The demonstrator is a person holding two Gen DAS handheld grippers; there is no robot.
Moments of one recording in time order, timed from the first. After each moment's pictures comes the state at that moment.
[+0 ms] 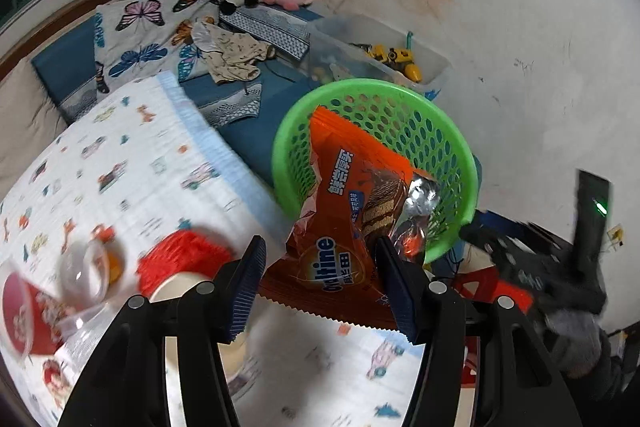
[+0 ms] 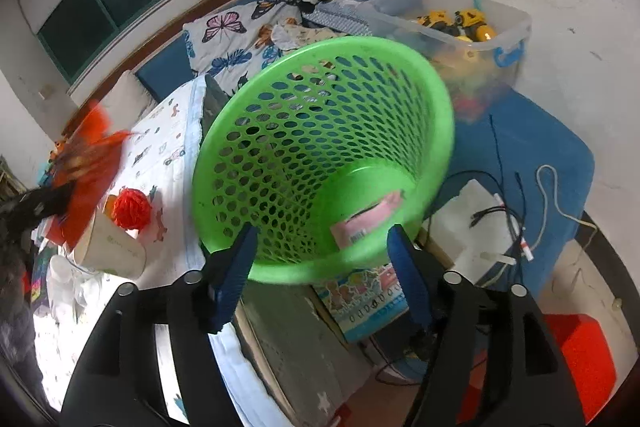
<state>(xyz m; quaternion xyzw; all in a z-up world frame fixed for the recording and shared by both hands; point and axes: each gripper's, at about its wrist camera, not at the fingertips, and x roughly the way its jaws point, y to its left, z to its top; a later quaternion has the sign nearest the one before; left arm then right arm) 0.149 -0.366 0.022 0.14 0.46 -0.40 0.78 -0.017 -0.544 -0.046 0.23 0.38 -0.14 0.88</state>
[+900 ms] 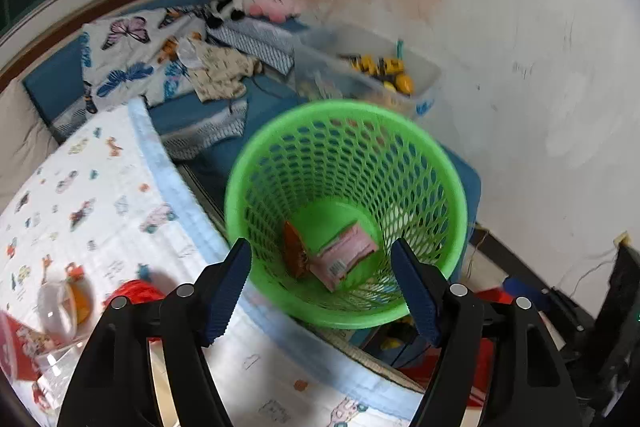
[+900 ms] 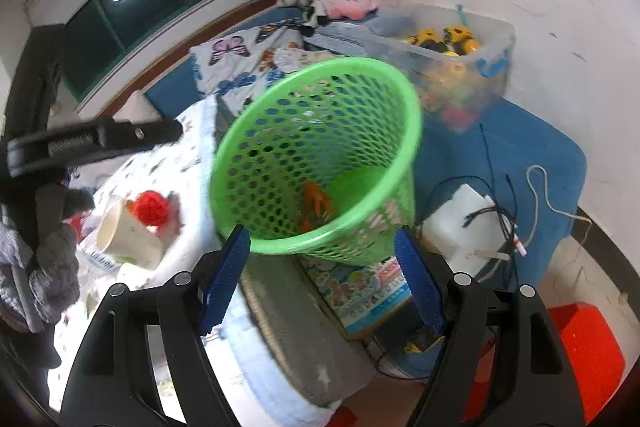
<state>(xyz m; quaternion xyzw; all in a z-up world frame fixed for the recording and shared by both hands) 0.141 -0.418 0.032 0.13 0.43 -0.40 0.80 -0.058 -0.533 -0.028 0.24 0.34 -0.14 0.90</state>
